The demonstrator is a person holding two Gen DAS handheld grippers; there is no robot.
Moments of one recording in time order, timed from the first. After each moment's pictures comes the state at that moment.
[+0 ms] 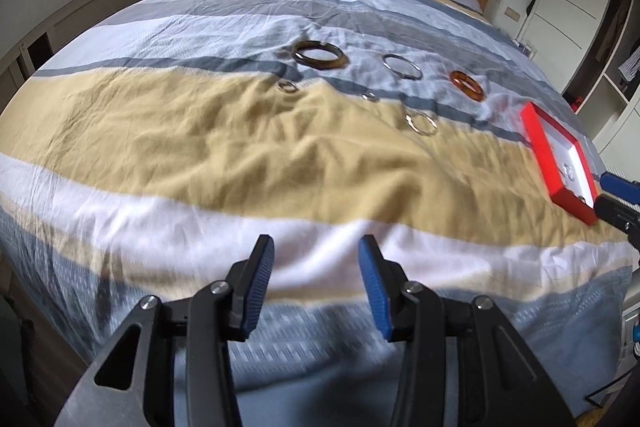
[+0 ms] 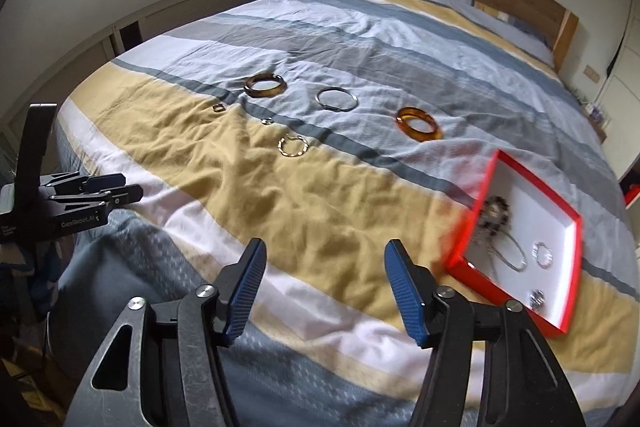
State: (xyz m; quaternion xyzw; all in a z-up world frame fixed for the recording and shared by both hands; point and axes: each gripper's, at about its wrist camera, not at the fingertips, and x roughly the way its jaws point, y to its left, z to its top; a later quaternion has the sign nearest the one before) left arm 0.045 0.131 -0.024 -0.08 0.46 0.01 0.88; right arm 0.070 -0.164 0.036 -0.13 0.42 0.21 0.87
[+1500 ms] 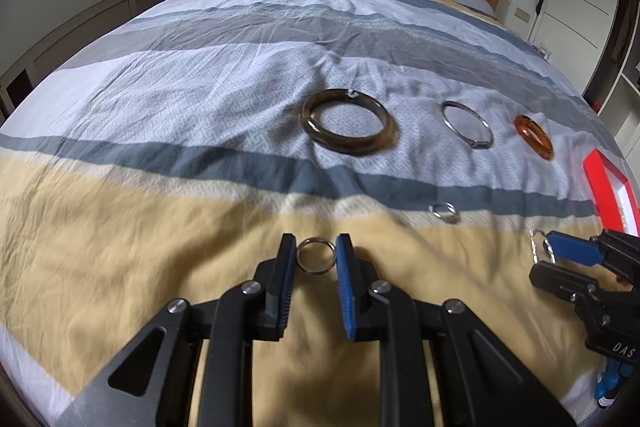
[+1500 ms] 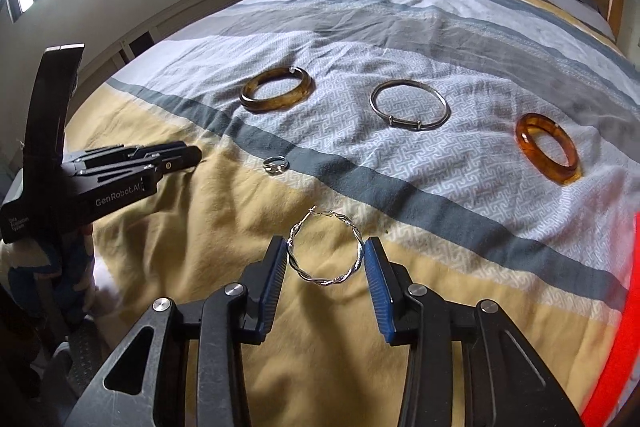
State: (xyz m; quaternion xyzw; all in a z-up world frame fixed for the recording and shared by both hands) left arm 0.194 0.156 -0.058 -0.05 0.44 0.02 0.90; right arm 0.214 -0.077 -0.059 -0.06 0.45 0.28 0.85
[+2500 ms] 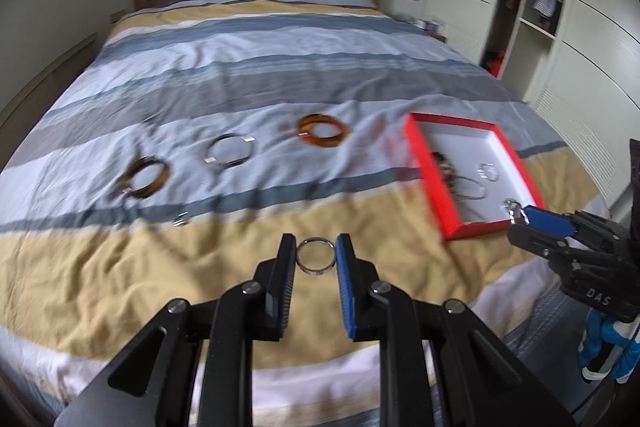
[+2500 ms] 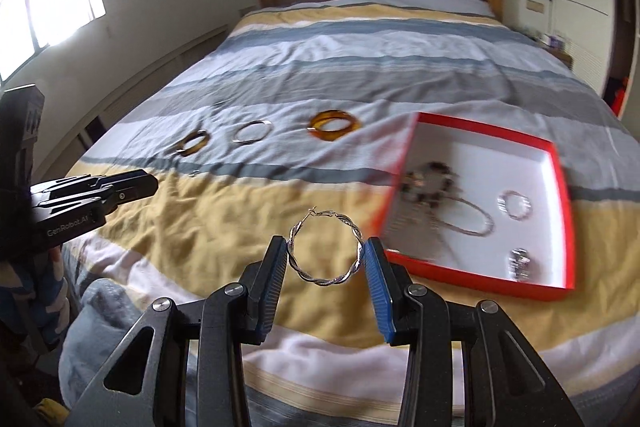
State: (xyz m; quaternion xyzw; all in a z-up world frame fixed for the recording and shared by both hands) left arm 0.120 -0.055 0.040 0.03 0.41 -0.14 0.90; right arm 0.096 -0.298 0.018 0.03 0.39 0.14 0.91
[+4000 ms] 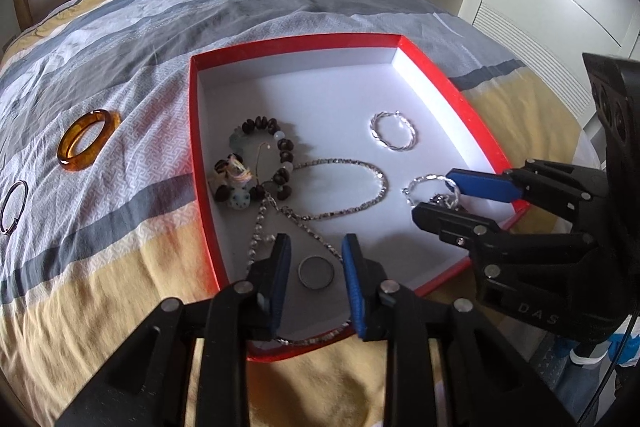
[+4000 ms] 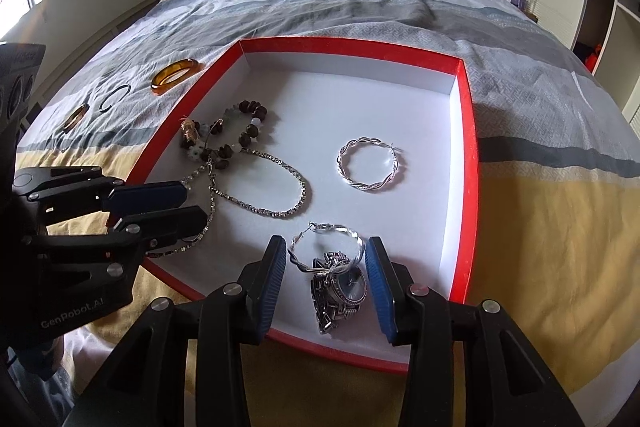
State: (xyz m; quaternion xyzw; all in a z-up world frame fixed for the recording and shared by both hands) left arm 0.196 -0.269 -0.060 0.10 0.47 -0.26 0.84; right arm 0.174 -0.421 -0.068 0.01 0.47 0.07 0.88
